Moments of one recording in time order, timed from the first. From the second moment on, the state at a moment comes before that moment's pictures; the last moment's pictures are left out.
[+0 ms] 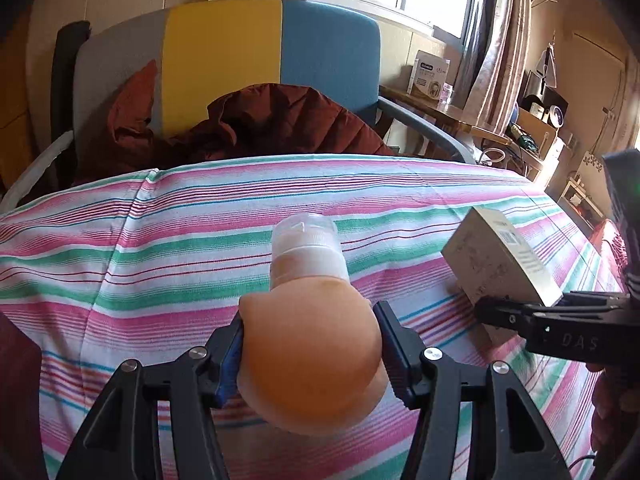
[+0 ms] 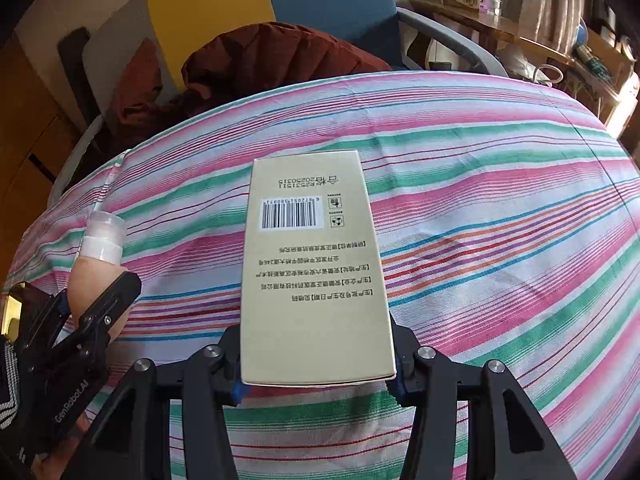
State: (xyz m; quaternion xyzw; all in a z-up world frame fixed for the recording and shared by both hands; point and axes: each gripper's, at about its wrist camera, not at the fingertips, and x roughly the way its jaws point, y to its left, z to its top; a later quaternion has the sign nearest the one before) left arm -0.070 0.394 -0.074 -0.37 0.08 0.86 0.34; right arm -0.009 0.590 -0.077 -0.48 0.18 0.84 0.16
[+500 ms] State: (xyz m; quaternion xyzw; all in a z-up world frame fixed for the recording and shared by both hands) left arm -0.031 0.324 -0.076 -0.37 0.05 0.87 0.33; right arm -0.016 0.521 -0.082 -0.48 0.15 0.86 0.08
